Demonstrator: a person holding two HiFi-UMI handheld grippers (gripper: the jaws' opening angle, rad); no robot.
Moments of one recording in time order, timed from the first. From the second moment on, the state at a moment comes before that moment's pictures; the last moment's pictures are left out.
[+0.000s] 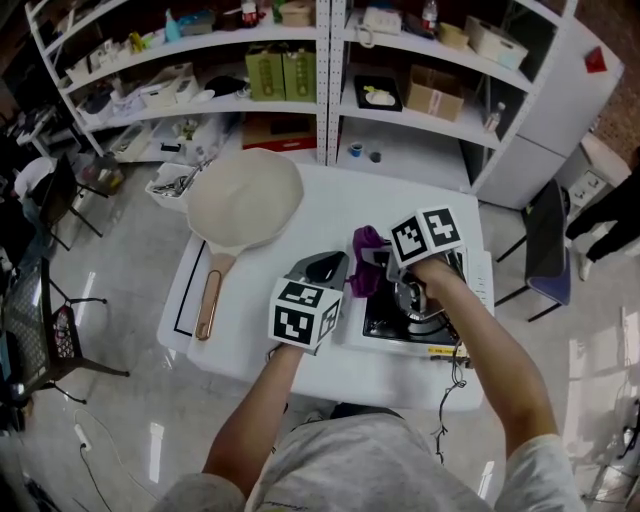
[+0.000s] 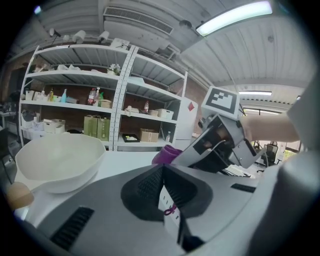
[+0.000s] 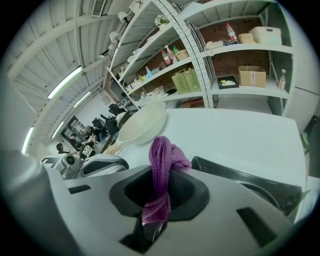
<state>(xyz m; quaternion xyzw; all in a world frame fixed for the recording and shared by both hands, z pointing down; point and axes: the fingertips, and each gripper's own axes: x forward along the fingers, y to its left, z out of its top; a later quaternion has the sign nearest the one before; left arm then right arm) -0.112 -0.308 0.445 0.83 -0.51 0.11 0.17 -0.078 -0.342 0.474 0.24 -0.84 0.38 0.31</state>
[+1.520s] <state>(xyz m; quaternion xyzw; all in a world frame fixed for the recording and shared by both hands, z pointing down) -0.111 -0.344 0.445 0.81 -0.54 0.13 0.17 -0.101 -0.429 0.425 0.20 -0.93 0.26 0.19</state>
